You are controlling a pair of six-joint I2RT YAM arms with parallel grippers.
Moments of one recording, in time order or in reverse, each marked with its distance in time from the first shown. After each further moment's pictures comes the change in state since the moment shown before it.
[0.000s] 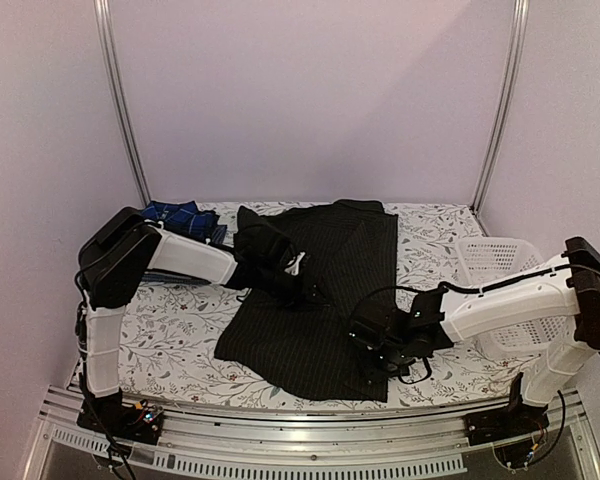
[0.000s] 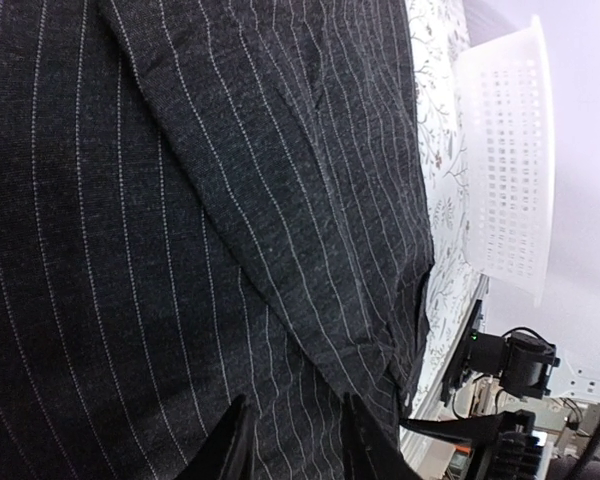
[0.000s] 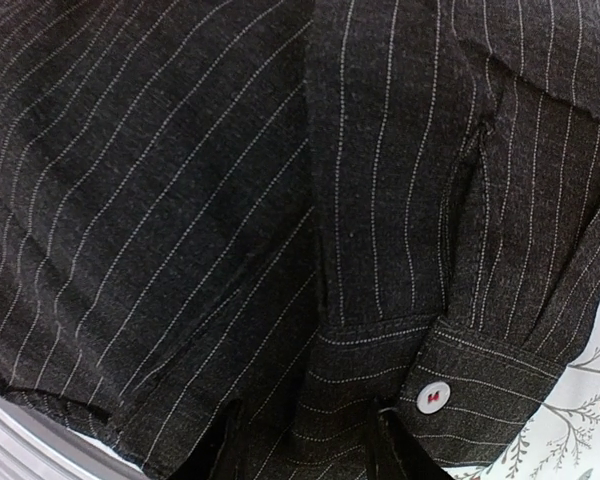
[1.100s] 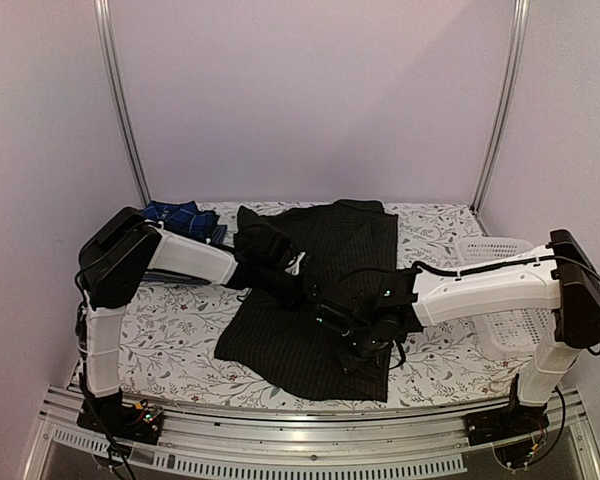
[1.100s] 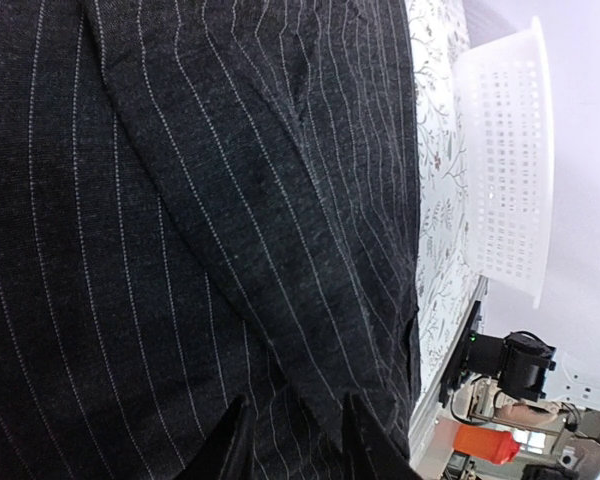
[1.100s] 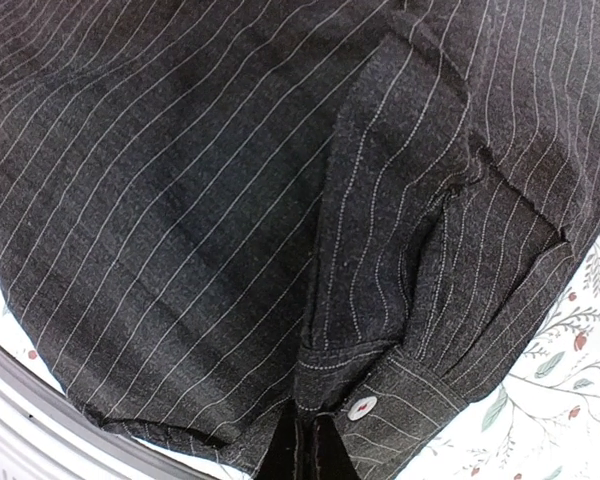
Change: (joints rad) left arm -0.002 0.001 0.003 -0.002 -0.002 -0.007; right arm 0.034 0.136 0.307 -0.197 0.068 -0.019
